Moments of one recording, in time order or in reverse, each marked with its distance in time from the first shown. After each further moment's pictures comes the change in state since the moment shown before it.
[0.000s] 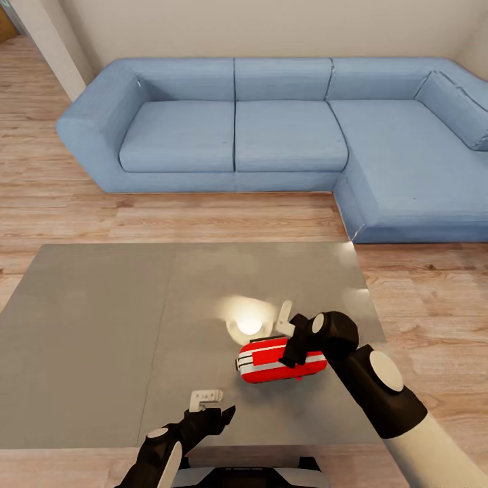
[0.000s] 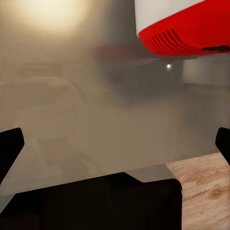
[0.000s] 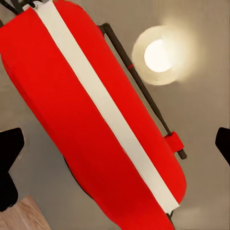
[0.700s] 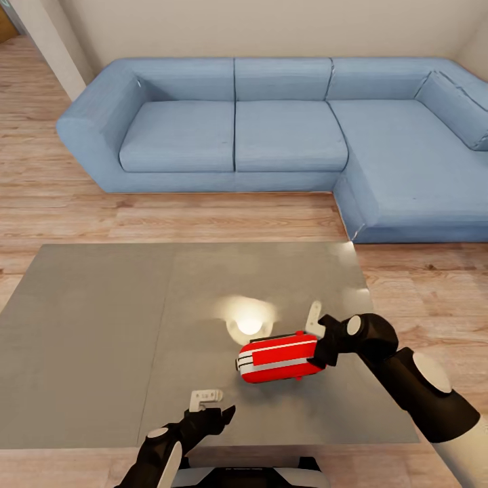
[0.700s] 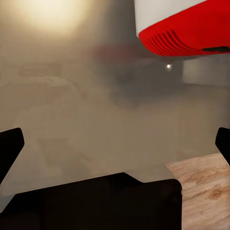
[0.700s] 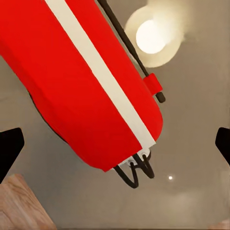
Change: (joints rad) left arm 0.000 0.000 0.000 -0.001 0.000 0.000 0.000; right arm 0.010 -0.216 0.008 -0.052 -0.190 0.000 -0.062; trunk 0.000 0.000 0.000
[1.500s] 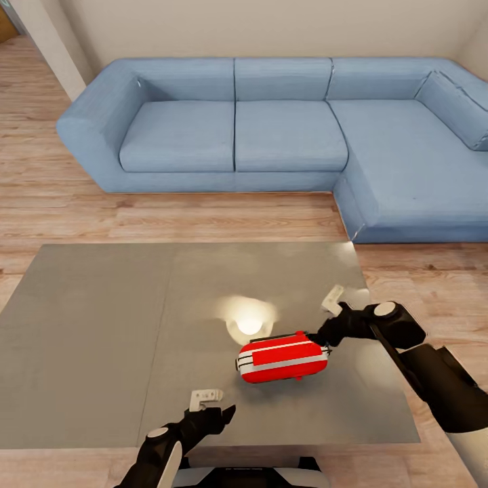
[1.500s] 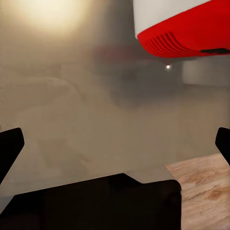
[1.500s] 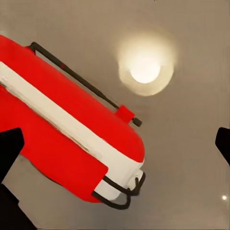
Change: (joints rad) left arm 0.000 -0.001 0.000 -0.002 0.000 0.000 -0.001; right arm 0.001 -0.034 -0.154 -0.006 -0.447 0.092 -0.258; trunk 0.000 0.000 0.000
